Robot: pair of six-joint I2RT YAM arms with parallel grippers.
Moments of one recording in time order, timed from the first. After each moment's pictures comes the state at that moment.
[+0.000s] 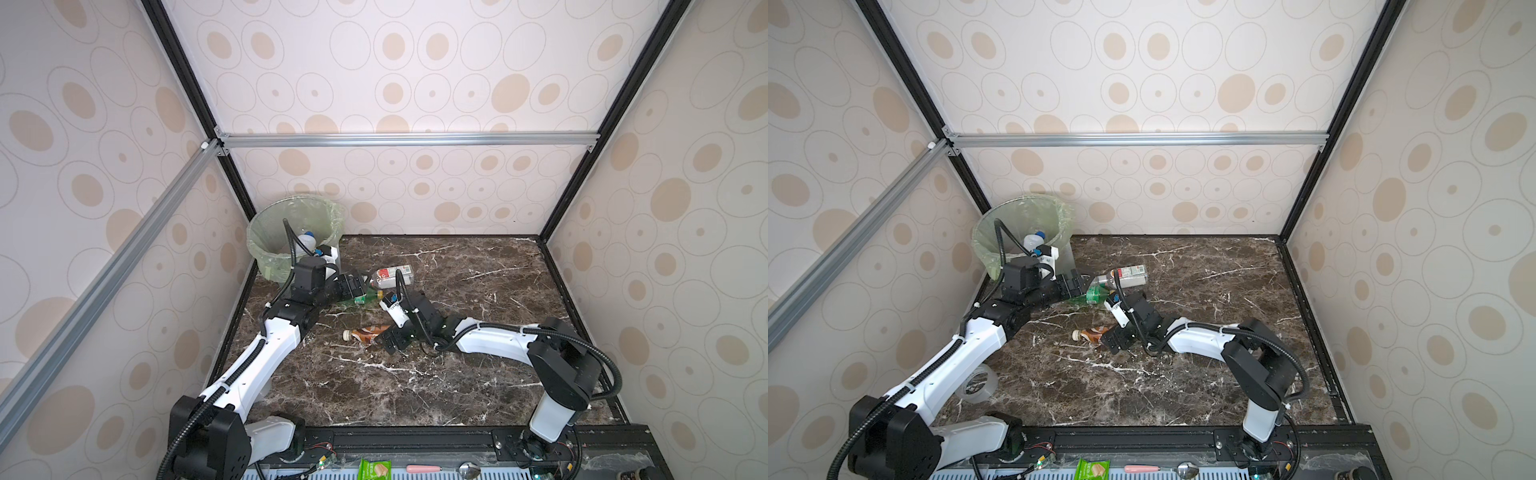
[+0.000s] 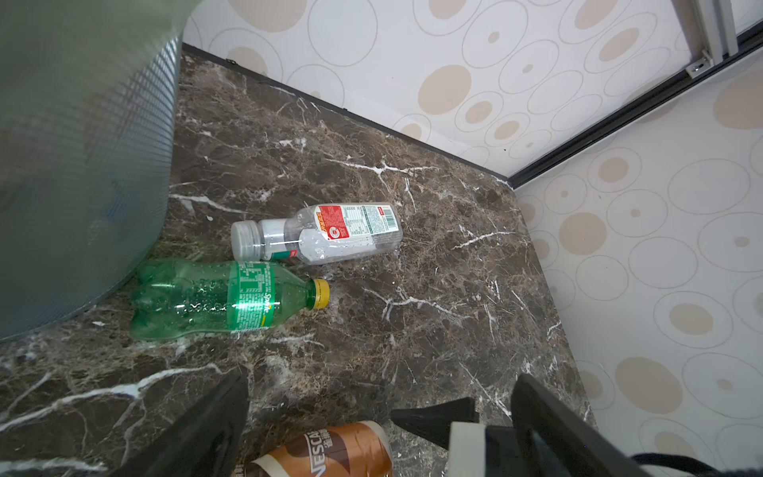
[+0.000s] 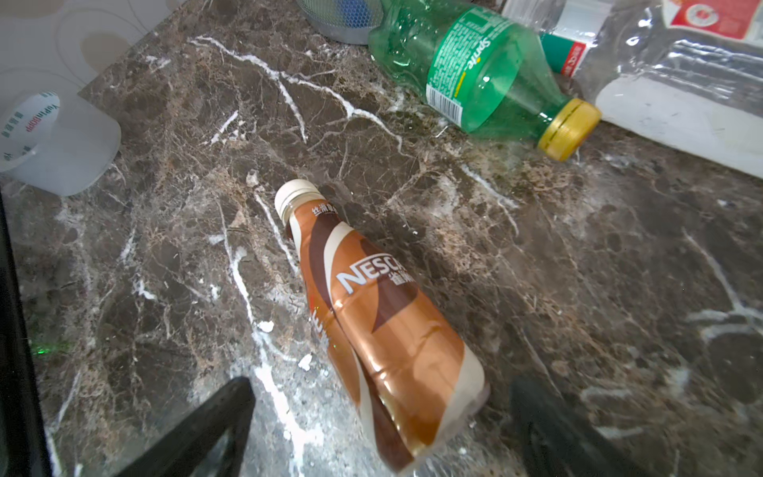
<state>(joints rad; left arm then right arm) -0.27 1.21 0.93 -0.23 0.28 -0.56 0.87 1.77 1.04 -0.03 -0.13 0.15</state>
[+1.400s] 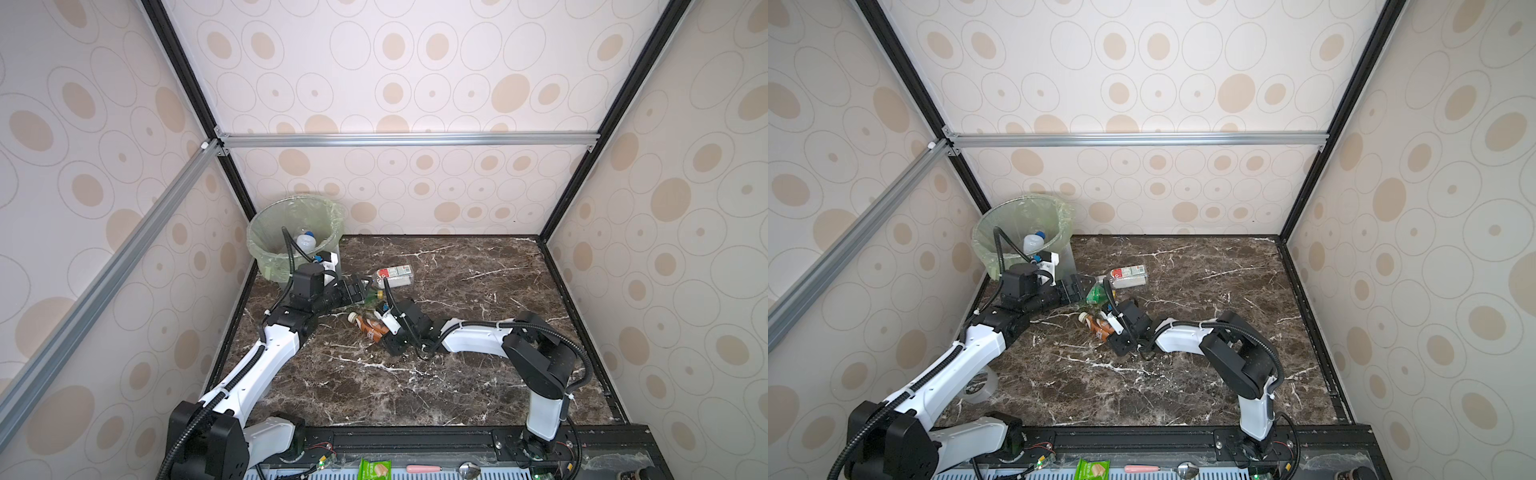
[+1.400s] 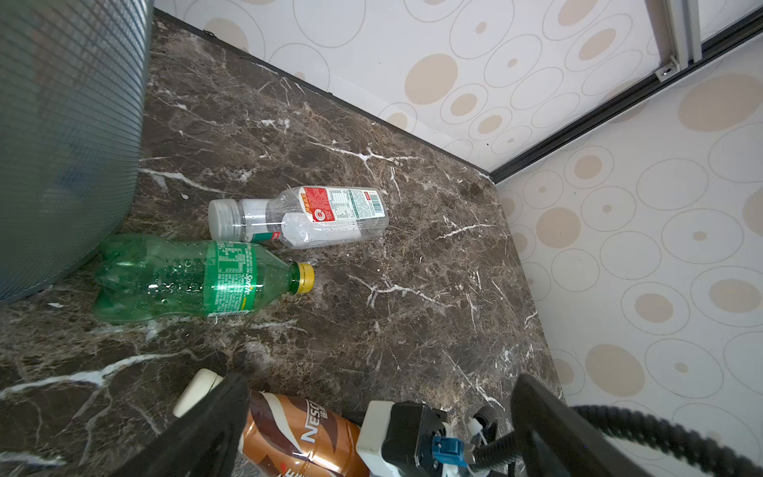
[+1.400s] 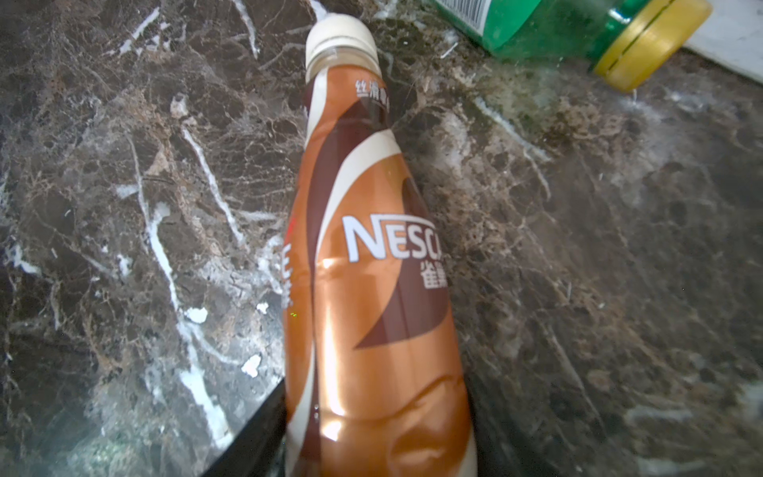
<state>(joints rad) -0.27 1.18 0.86 -0.17 0.33 -0.60 0.90 1.86 1.07 -0.07 -0.07 0.11</state>
